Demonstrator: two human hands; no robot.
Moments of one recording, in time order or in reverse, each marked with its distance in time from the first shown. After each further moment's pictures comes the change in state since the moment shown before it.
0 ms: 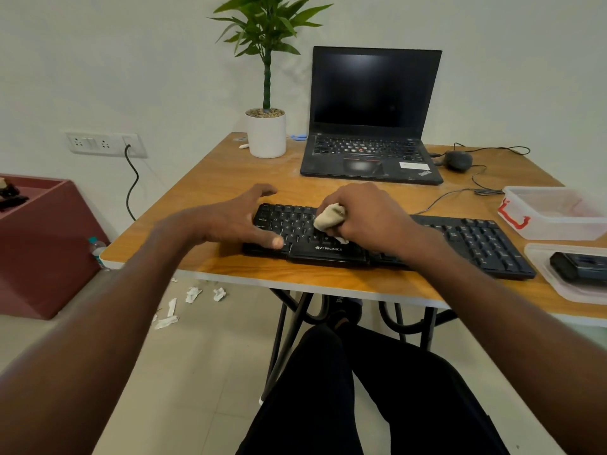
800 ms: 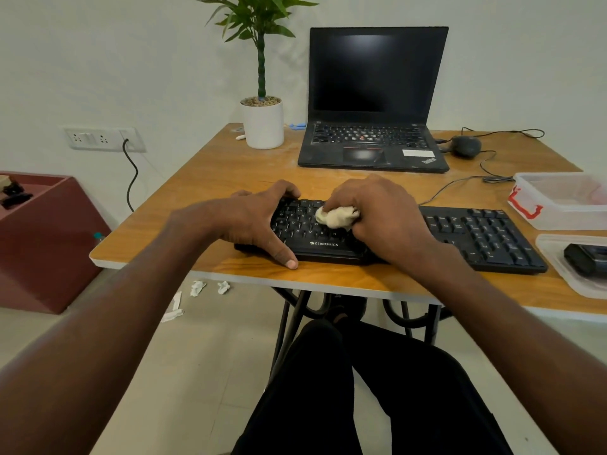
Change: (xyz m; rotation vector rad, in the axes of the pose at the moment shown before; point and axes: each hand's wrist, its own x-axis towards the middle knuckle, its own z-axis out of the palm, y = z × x) left_hand 0.015 0.034 0.013 0.334 -0.004 -0.064; right_hand -0.016 0.029 0.011 -0.083 0.234 -0.132
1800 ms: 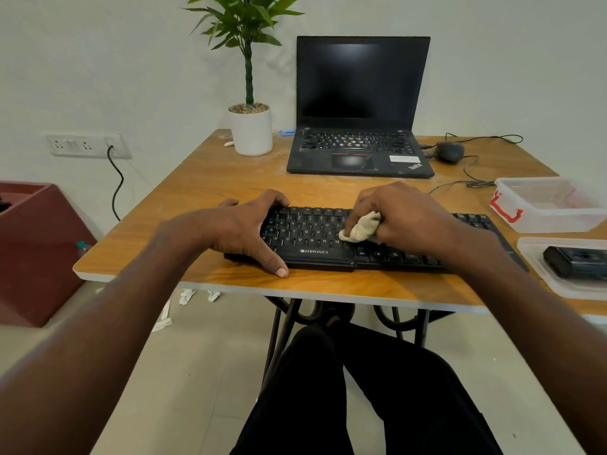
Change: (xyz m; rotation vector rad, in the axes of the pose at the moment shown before) left_hand -0.014 0.015 -0.003 -0.001 -0.022 -0.012; right_hand -0.002 0.033 -0.040 0.009 -0.319 0.026
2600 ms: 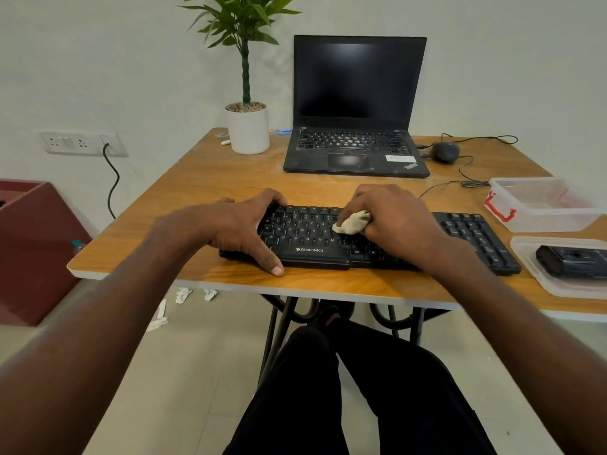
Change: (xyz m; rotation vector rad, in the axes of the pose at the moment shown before) left_hand 0.009 -0.006 -0.001 0.025 -0.022 -0.040; right_hand 0.002 -0.008 0.015 -0.123 0.154 0.103
